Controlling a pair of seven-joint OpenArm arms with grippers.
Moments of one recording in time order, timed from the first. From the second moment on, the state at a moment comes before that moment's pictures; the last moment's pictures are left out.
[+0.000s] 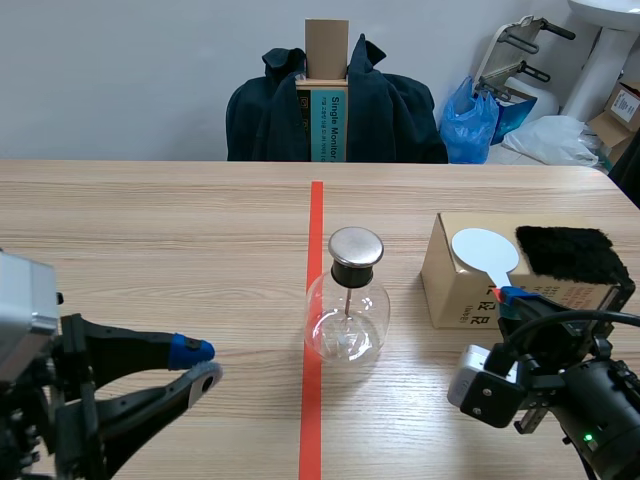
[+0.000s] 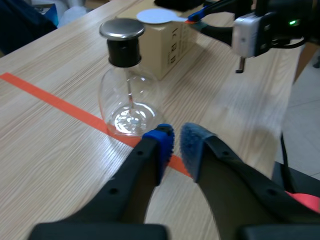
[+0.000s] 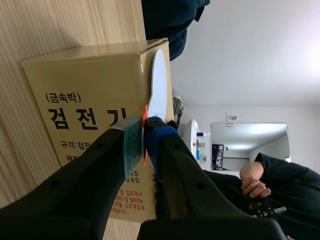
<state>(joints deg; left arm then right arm) 29.4 -50.5 21.8 105.2 -14.1 -24.3 -24.8 -24.7 13.6 1.0 80.0 -69.2 -23.2 21.4</state>
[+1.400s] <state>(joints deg) 37.7 -49.4 13.3 110.1 -13.9 -24.4 -22.3 -47.5 23.2 19.6 117.1 8.9 1.8 21.5</state>
